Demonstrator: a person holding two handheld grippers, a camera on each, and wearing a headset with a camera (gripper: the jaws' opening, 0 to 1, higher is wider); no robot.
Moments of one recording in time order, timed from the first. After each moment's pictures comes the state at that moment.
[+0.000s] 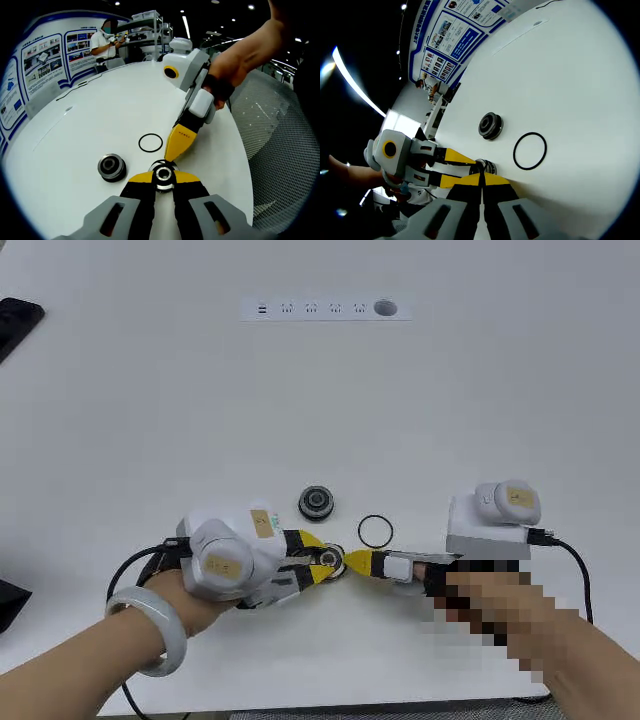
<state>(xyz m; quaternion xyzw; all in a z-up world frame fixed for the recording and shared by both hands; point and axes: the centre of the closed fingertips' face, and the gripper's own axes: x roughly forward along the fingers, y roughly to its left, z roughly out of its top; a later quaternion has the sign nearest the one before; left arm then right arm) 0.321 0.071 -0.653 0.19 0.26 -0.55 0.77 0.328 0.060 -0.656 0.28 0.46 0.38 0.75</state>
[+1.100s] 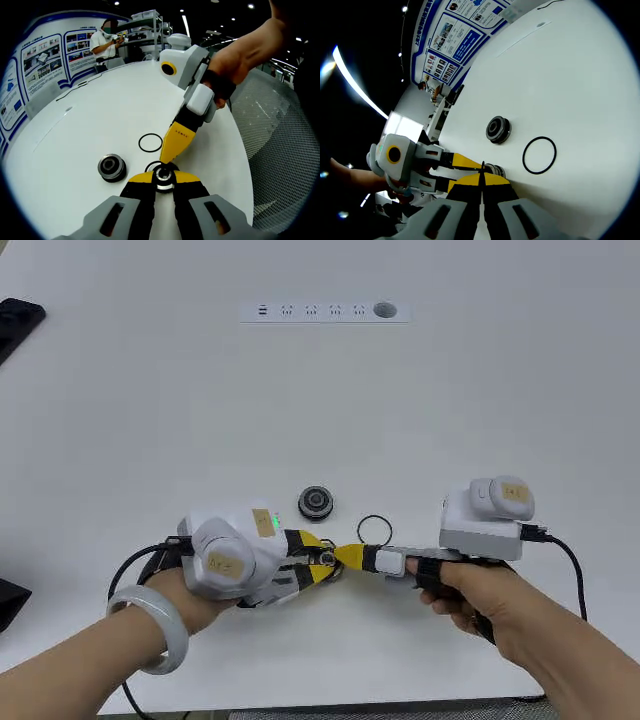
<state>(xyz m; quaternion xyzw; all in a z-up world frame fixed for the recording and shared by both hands) 0.321 0.071 -0.653 0.20 0.26 -0.55 0.77 0.330 0.068 -0.648 0.29 0.46 0.39 0.75</state>
